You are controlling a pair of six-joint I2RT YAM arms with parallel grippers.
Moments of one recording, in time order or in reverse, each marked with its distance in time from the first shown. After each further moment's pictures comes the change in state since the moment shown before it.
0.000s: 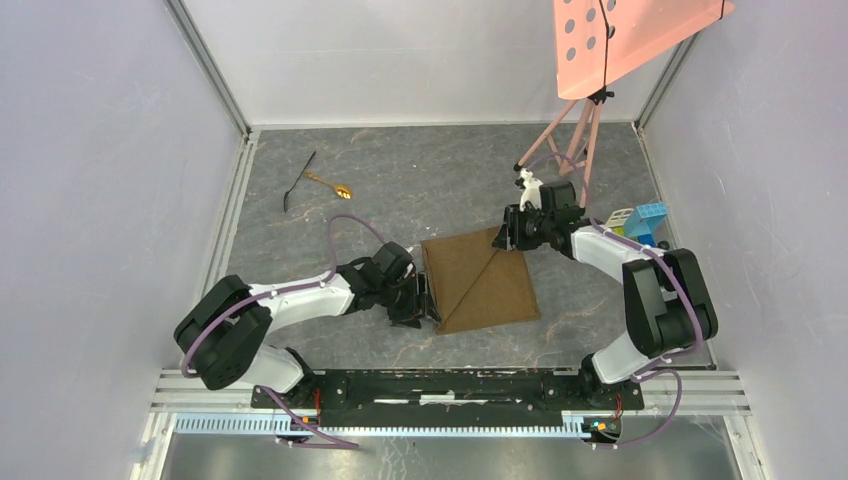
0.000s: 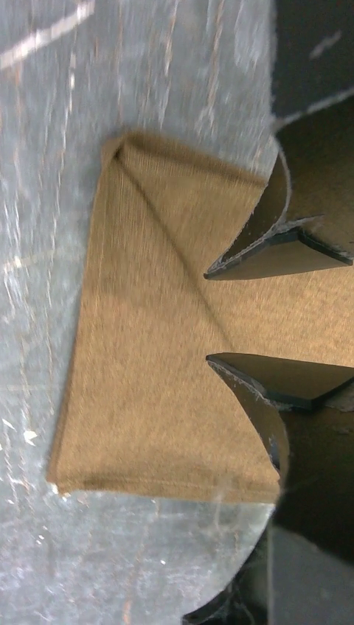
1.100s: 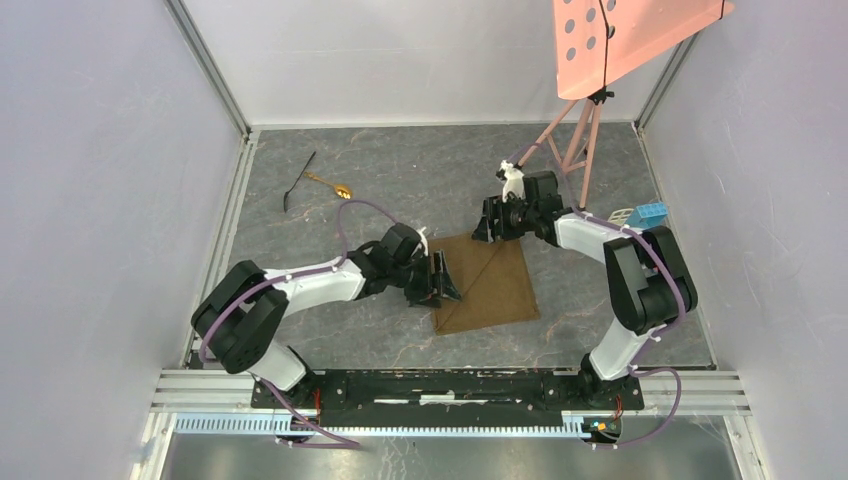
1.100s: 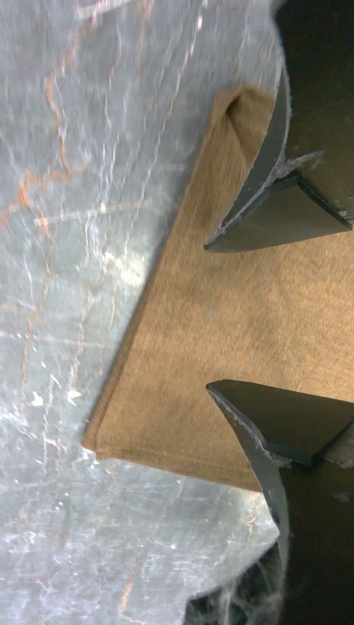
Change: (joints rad) left arm 0.034 0.112 0.097 0.155 0.088 -0.011; right arm 0.074 0.156 0.113 0.077 -0.059 -0.024
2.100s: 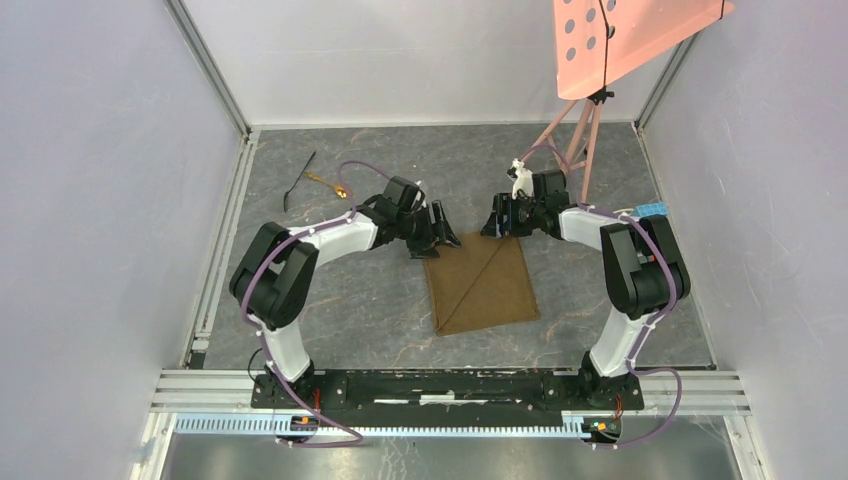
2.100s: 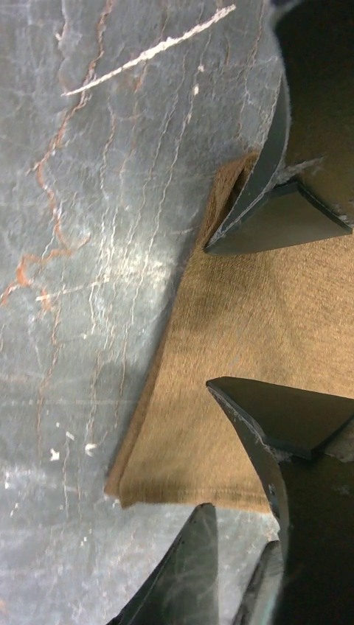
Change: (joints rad) left arm 0.187 0.250 0.376 -0.124 -0.004 0.083; right arm -0.088 0.076 0.045 0.005 -0.044 0.021
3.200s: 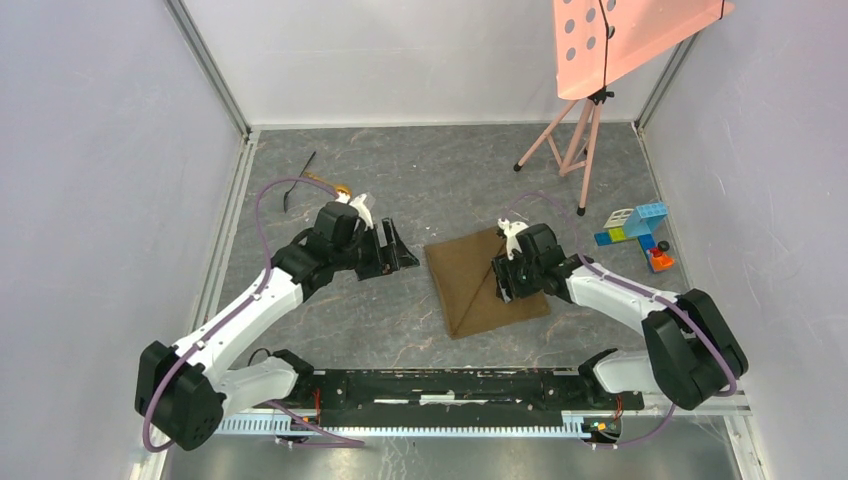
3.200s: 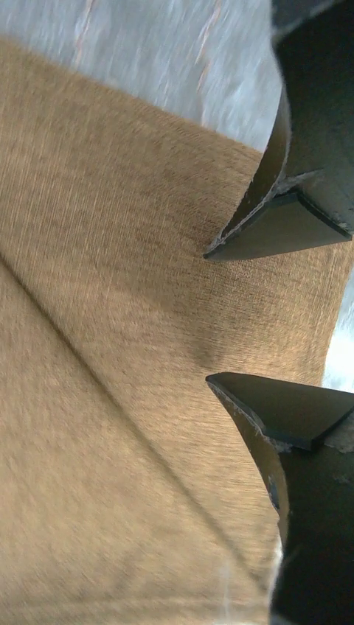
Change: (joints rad) left arm 0.054 -0.686 -0.287 -0.266 -0.111 0.101; right arm 0.277 -0.468 -0.395 -0.237 0.380 -0.065
